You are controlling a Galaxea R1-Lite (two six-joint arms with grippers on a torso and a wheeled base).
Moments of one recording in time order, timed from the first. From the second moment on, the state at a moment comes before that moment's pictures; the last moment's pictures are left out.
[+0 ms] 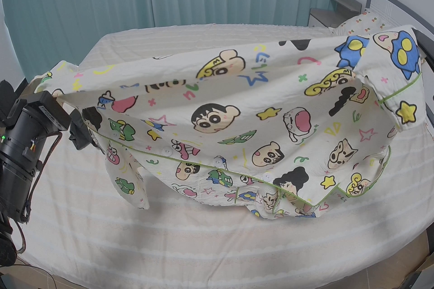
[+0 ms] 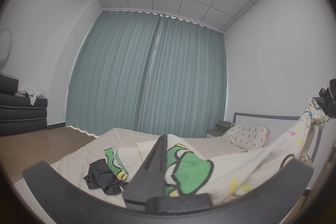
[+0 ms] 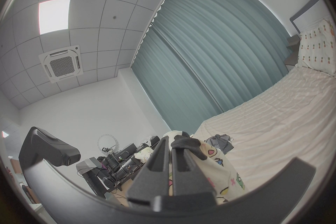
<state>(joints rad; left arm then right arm) -0.56 1.27 -0.40 -1.31 0.47 0.07 0.45 1.04 -0.70 -0.72 0.37 0.57</state>
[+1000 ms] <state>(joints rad) -0.56 1.27 -0.40 -1.31 0.46 0.07 0.44 1.04 -0.72 -0.72 0.37 0.56</state>
